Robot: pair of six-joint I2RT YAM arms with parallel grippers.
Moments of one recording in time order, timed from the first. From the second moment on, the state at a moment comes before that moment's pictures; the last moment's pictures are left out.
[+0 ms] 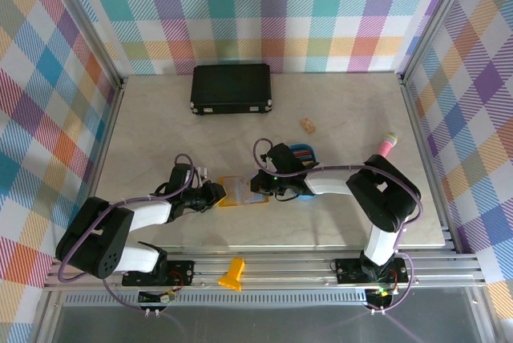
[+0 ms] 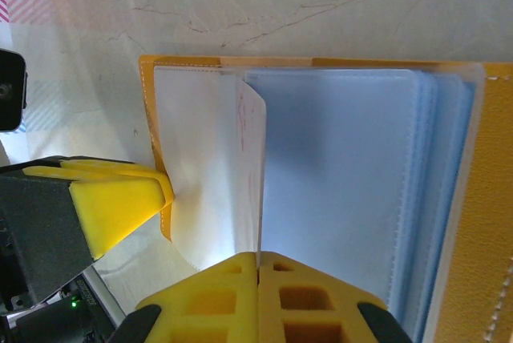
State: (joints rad) left arm -0.35 1.35 0.32 0.21 0.49 -0.92; right arm 0.78 1.77 0.86 0.07 -0.43 0.83
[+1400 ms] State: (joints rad) left arm -0.35 1.36 0.32 0.21 0.49 -0.92; right arm 0.74 1.81 0.91 0.00 -0.51 0.80
